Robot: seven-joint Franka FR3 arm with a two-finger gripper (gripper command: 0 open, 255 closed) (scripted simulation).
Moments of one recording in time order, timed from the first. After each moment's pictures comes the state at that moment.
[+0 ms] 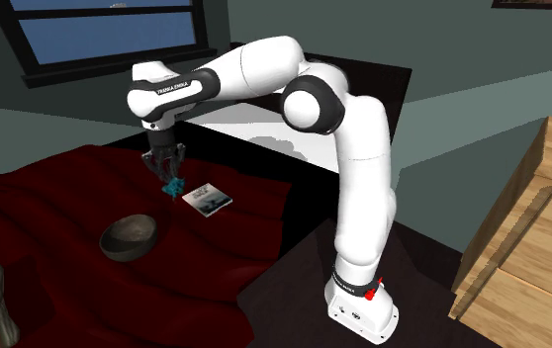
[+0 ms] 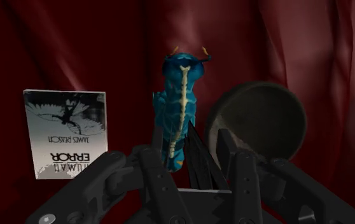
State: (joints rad) arm 0.24 0.25 0.12 -1.65 0.08 1.88 0.28
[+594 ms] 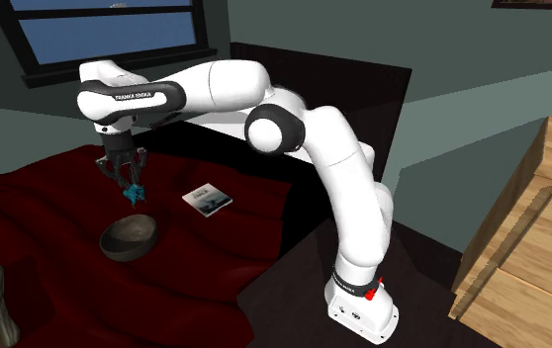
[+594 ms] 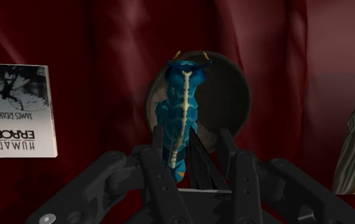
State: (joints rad) arm 0.36 0.55 0.15 -1.18 0.03 1.72 0.44
